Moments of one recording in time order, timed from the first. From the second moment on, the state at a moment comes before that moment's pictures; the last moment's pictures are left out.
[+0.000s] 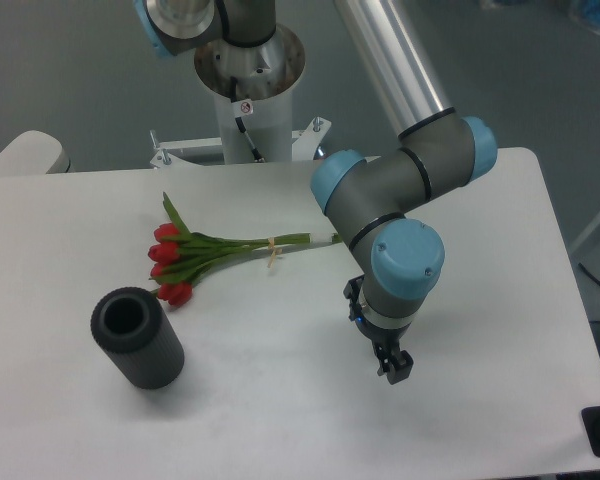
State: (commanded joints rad) arm 2.49 -2.15 -1.41 -1.16 1.54 1.65
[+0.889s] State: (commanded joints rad) arm 2.47 -2.10 -1.48 -1.17 1.54 1.61
